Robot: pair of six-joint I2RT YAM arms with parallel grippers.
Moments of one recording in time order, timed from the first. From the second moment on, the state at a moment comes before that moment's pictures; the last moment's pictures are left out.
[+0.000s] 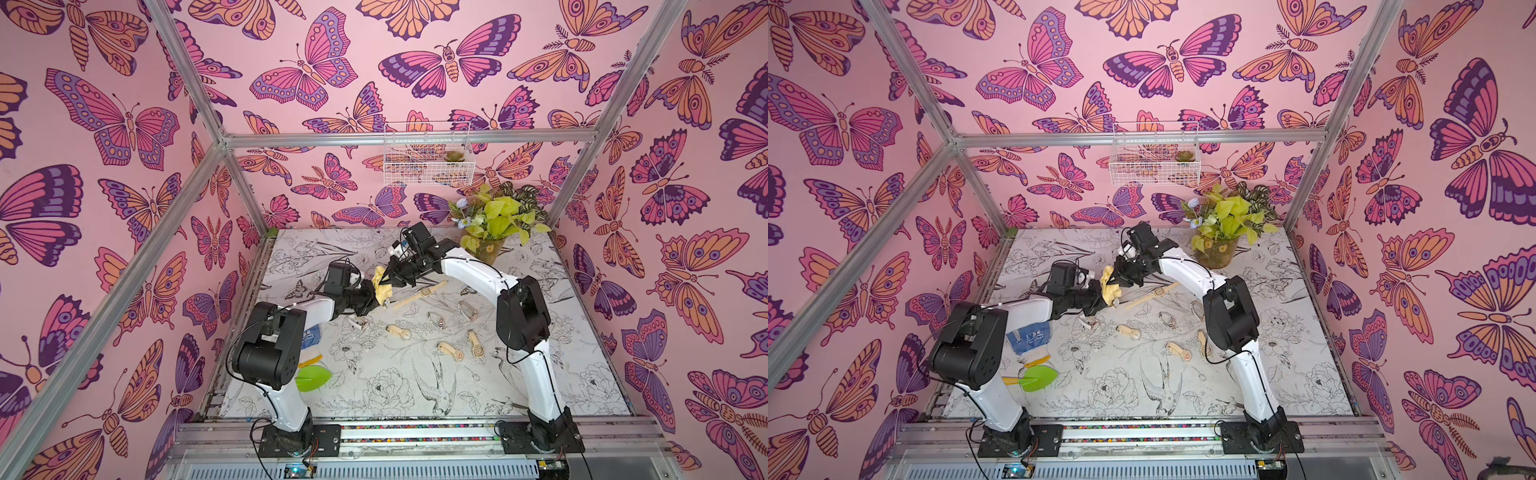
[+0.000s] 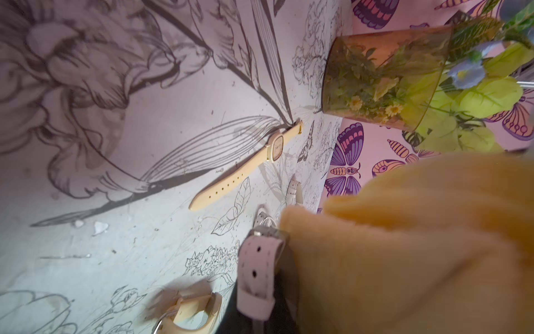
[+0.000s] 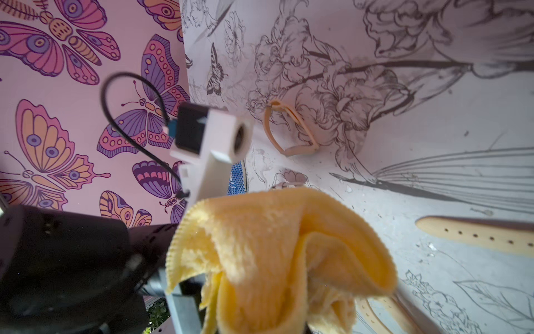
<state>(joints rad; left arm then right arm) -0.27 1.76 0.90 0.07 0.74 -1.00 0.62 2.26 2.00 -0.67 -0.69 0.78</state>
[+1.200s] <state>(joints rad) -0.26 1.66 0.84 0.05 0.76 -0.99 0.53 1.95 1.48 -0.56 -0.70 0.76</state>
